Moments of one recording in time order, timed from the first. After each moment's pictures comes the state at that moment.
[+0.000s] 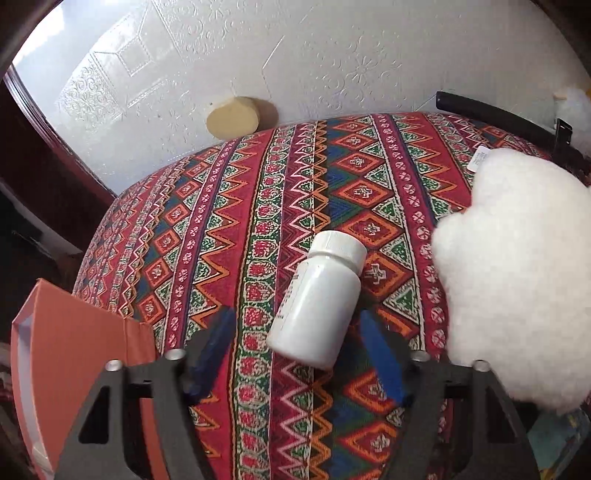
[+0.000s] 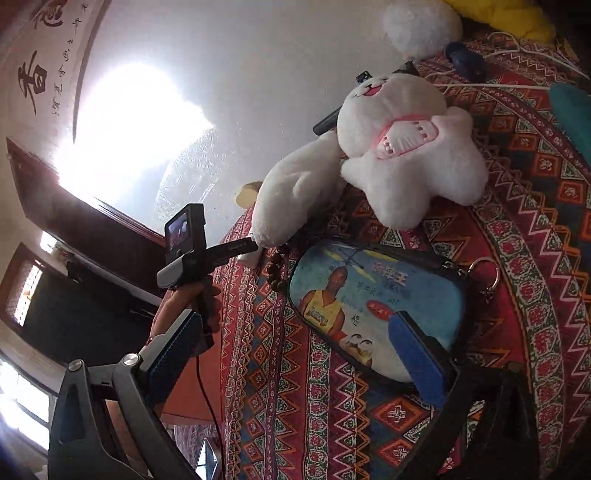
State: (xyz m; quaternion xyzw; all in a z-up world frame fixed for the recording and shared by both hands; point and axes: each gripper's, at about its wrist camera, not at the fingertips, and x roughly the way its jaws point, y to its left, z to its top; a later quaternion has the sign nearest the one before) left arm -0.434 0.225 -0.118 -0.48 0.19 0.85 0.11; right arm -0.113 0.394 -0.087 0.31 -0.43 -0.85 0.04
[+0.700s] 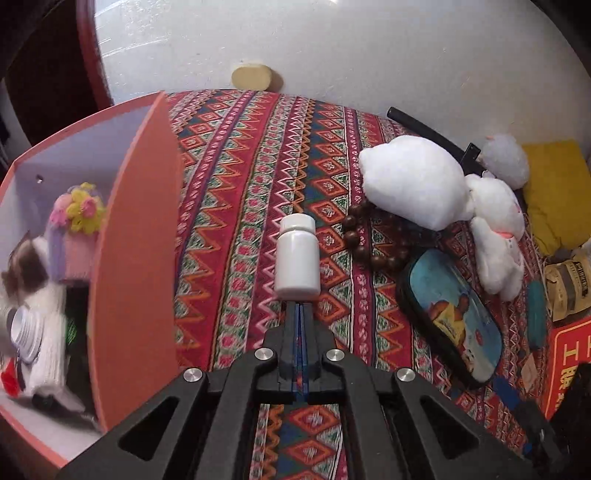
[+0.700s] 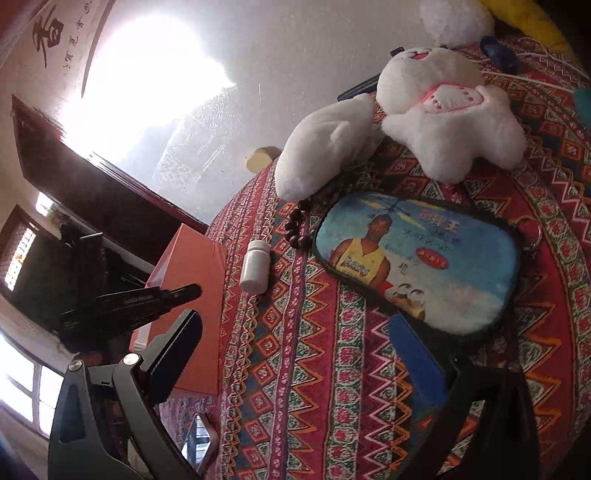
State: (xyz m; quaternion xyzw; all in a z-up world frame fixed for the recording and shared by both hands) left arm -0.275 0.112 -0.056 -0.53 0.03 0.83 0.18; right arm -0.113 0.330 -0.090 0.34 -0.39 -0.85 0.06
